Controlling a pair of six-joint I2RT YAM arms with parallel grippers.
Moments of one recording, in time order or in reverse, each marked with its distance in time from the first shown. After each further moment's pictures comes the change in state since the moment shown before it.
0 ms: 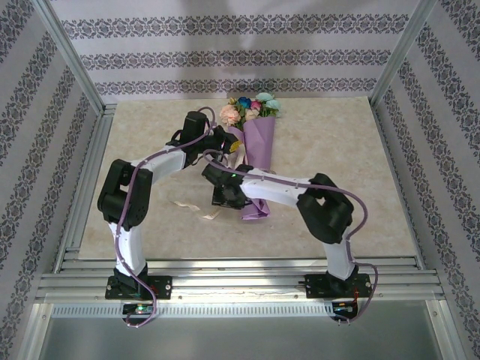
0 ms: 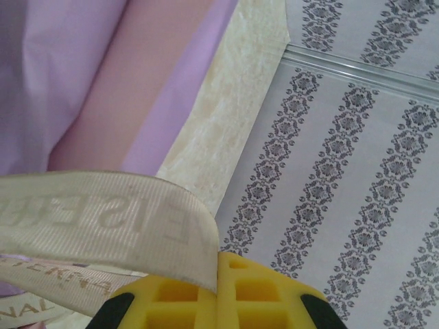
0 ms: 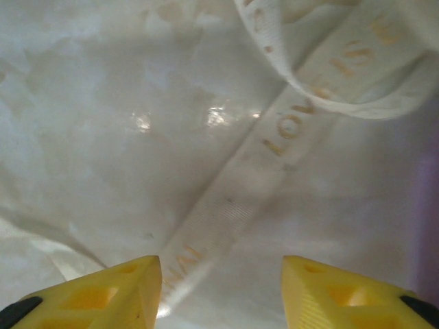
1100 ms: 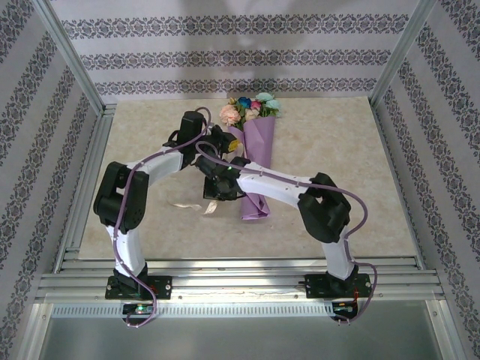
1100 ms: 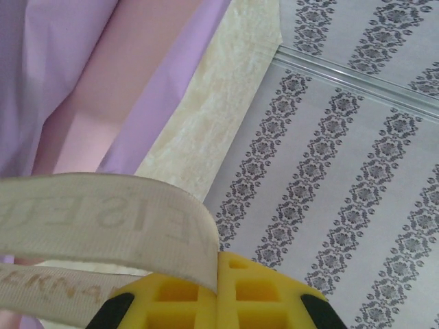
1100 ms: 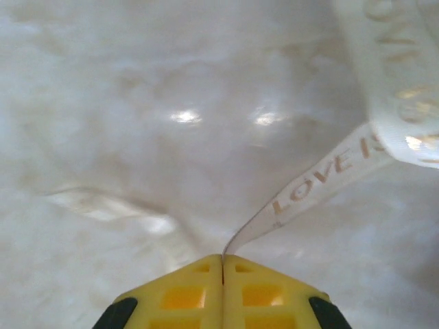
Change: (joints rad) left arm 0.005 -0.055 -0.040 0.018 0.009 -0.074; right arm -0.014 -0.014 0.134 -0.033 -0.089 -0.110
